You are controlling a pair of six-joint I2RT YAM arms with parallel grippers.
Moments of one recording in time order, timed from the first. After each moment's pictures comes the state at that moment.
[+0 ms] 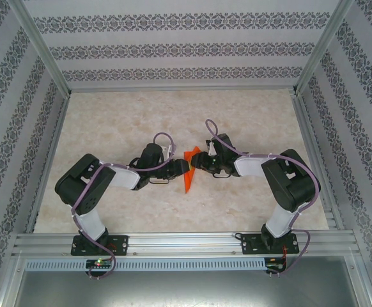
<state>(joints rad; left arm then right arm) -0.56 1.75 0.65 0.55 0.57 -0.96 0.49 1.74 0.77 0.11 -0.43 0.76</state>
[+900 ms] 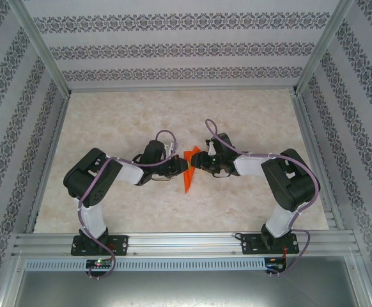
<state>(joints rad) -0.54 1.86 0.73 0.55 0.61 -0.96 0.49 1.74 0.79 0.07 -0.43 0.75</state>
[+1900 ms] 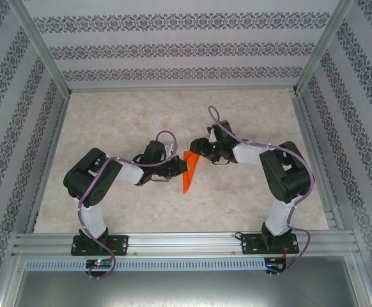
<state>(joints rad) -0.54 1.86 0.73 0.51 0.60 -0.93 0.42 1.84 0.97 0.02 -0.44 0.76</state>
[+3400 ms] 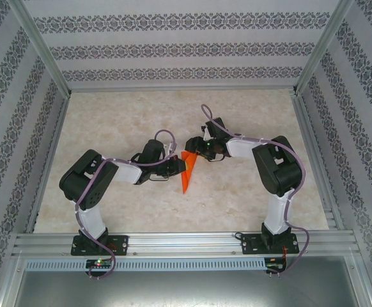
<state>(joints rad) -0.53 1.81 0.73 0.43 0.58 -0.87 0.44 1.94 1.10 -0.10 -0.44 0.72</state>
